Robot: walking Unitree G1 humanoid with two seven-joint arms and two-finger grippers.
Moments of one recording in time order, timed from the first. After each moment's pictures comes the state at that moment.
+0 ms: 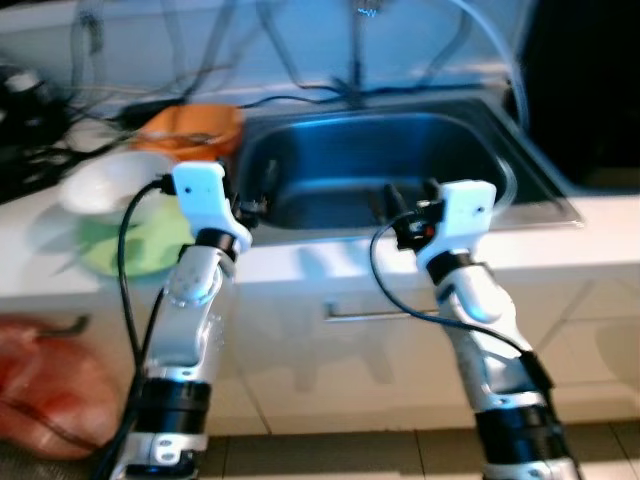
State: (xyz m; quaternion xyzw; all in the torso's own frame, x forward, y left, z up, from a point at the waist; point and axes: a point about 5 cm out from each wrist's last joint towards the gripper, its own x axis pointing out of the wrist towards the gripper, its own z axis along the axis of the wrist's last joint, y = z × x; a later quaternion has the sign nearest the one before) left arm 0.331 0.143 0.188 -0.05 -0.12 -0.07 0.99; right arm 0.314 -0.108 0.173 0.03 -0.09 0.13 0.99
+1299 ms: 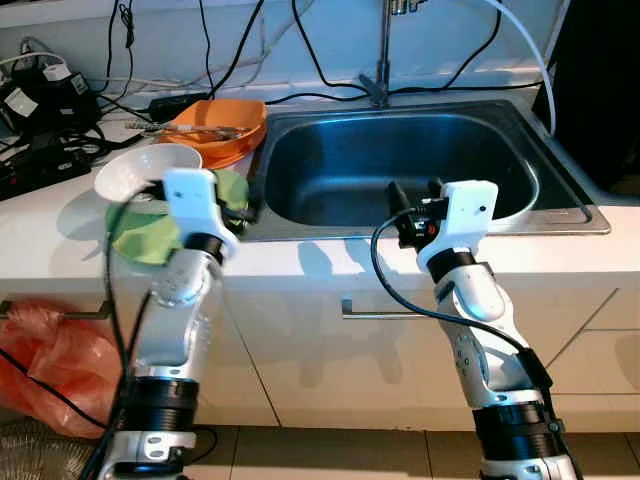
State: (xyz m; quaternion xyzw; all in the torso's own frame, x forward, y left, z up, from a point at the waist) left arm 0.334 0.157 0.181 -0.03 -0.09 -0.05 0.99; right arm 0.320 -0.118 0.175 0.03 -0.09 0.10 0.99
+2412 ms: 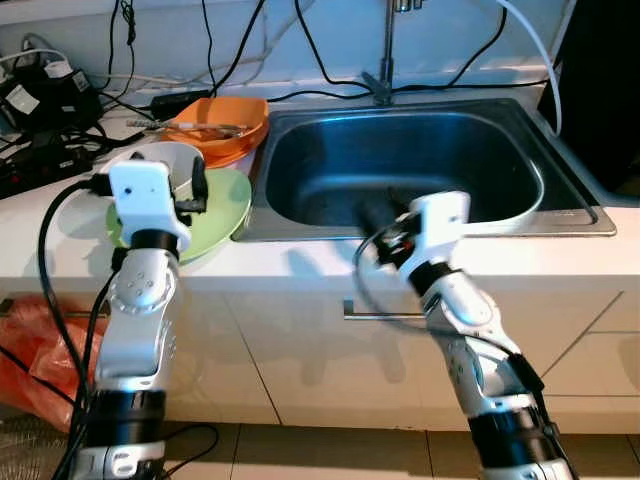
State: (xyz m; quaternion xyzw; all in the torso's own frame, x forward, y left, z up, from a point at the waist) left arm 0.318 0.198 0.194 0.07 -0.13 0.07 0.99; right arm 0.308 -0.094 0.160 0.05 -0.04 0.23 0.97
